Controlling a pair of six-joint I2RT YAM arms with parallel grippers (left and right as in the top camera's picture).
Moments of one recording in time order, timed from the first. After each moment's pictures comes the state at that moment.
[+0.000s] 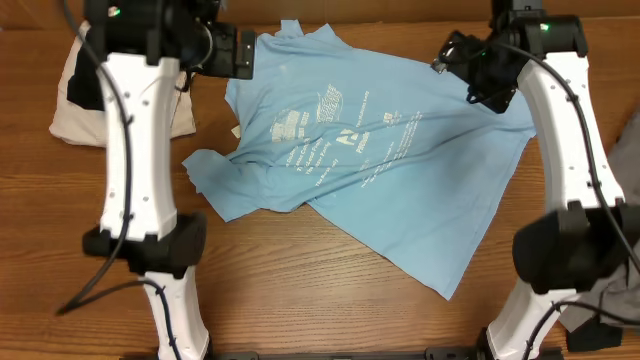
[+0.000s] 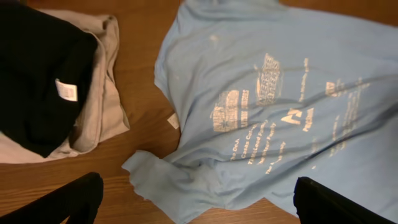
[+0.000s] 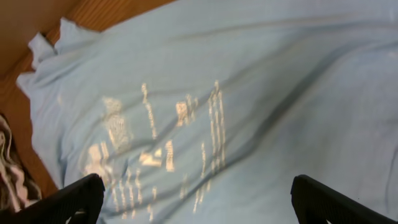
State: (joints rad) left arm -0.14 2.14 2.79 -1.69 0.05 -0.06; right arm 0.05 1.99 2.06 -1.25 -0.12 0.61
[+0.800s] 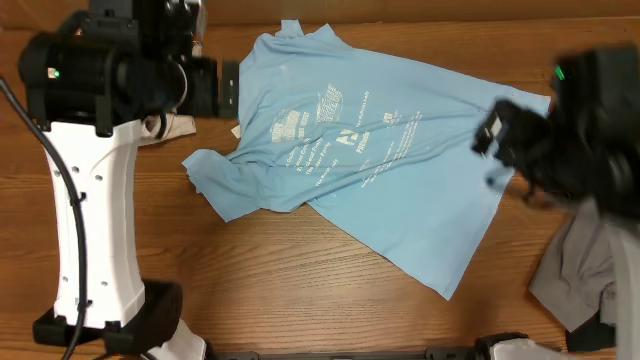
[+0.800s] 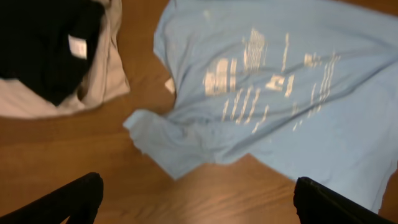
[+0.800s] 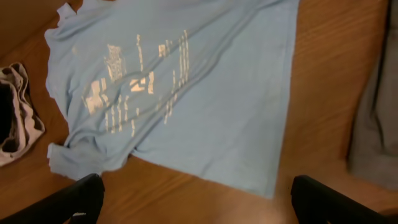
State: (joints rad) left arm -0.14 1.78 2.41 -1.69 0.07 -0.08; right arm 0.15 1.37 1.94 -1.64 0.02 0.62
